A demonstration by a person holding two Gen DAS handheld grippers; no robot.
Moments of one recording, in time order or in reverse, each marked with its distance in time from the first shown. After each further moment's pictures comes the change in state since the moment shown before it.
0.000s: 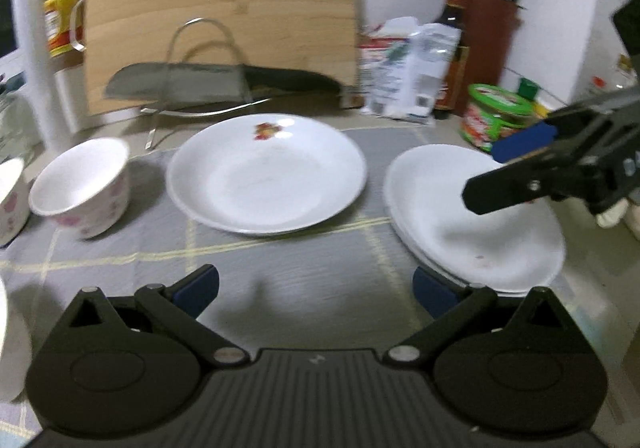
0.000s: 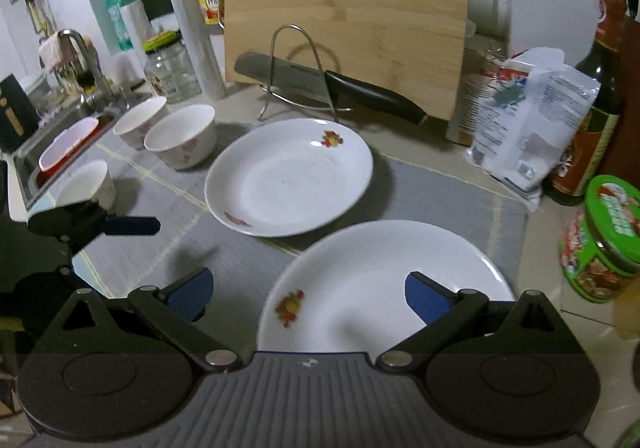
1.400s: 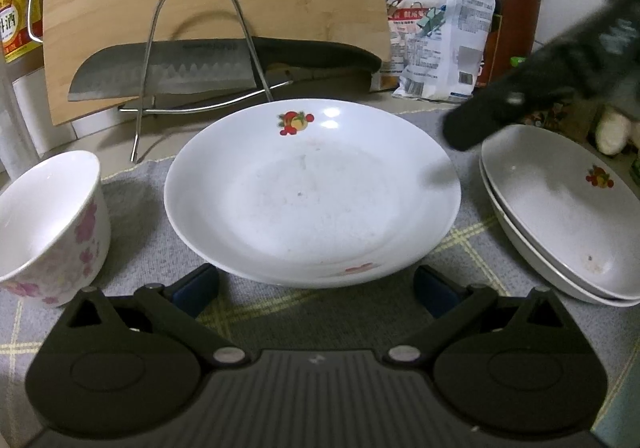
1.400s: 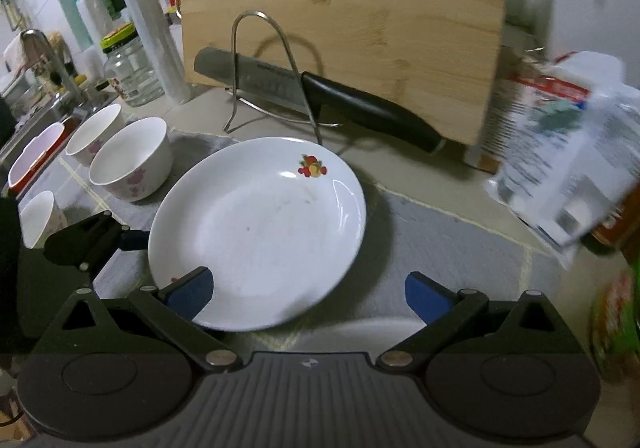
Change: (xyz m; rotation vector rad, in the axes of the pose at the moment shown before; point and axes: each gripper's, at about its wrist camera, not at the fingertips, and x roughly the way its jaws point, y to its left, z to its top) left arm 0.080 0.037 0.009 0.109 -0.010 -0.031; right arm 0.088 -0.020 0.065 0.009 0.093 -0.006
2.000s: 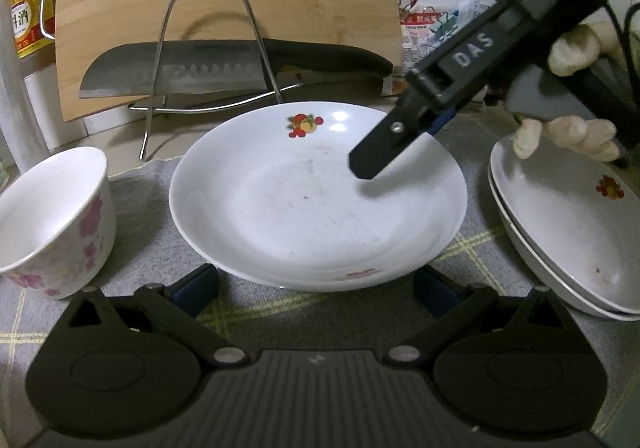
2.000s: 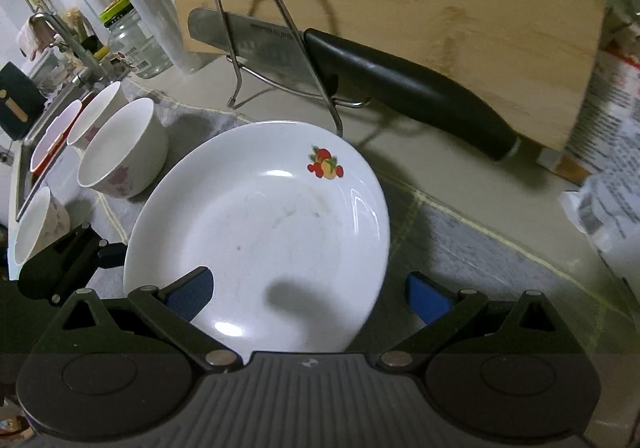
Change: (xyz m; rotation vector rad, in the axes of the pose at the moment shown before) left arm -0.001 -0.002 0.002 -0.025 -0.008 0.033; right arm 0.073 -0.024 0.037 -0.007 0.147 0.172
